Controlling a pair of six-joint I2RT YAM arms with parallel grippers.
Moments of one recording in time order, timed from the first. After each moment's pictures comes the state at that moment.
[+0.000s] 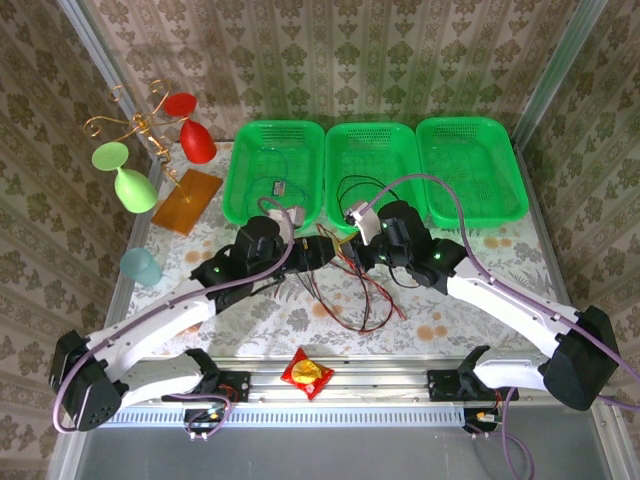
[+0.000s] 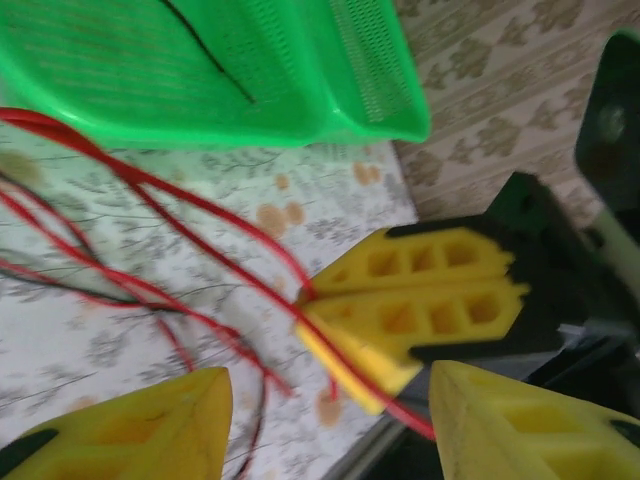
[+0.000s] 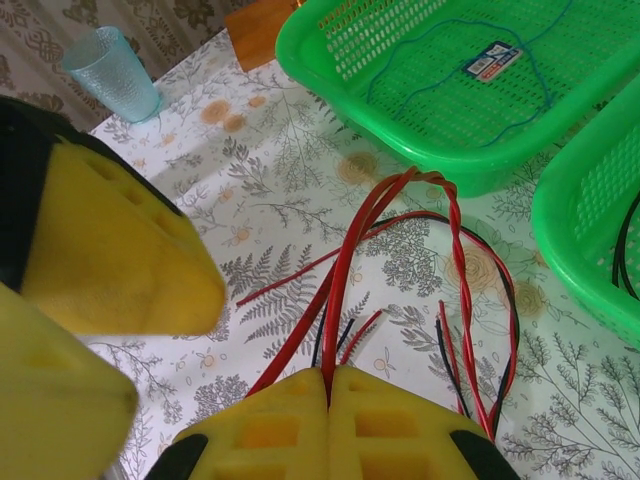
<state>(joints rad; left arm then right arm) -0.85 1.10 0.82 -0.11 0.26 -0.88 0.69 1.23 0.95 -0.29 -0.23 0.13</state>
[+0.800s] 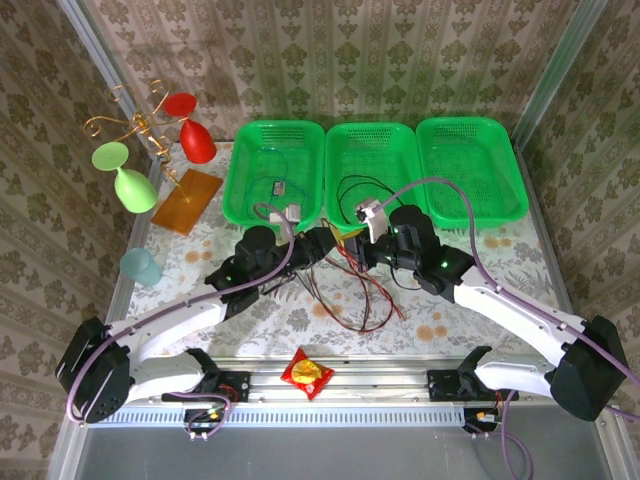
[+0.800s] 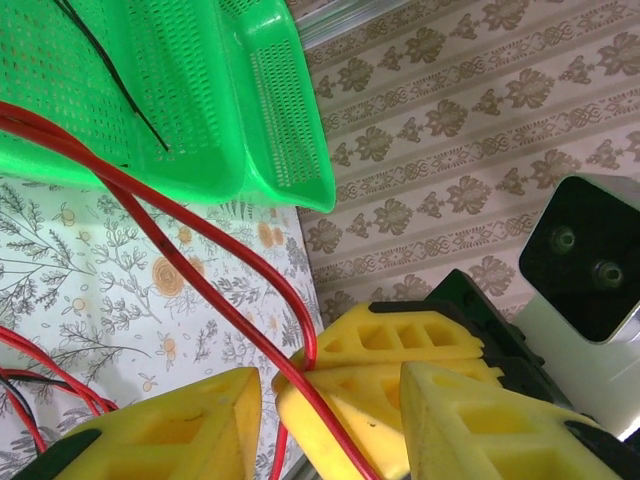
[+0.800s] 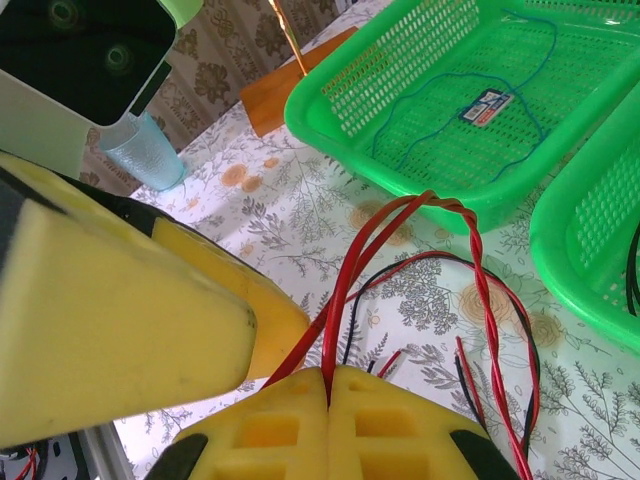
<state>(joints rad) -0.84 1.15 0.65 0.35 0.25 -1.15 0.67 1.17 0.85 -0.12 -0.24 0.25</state>
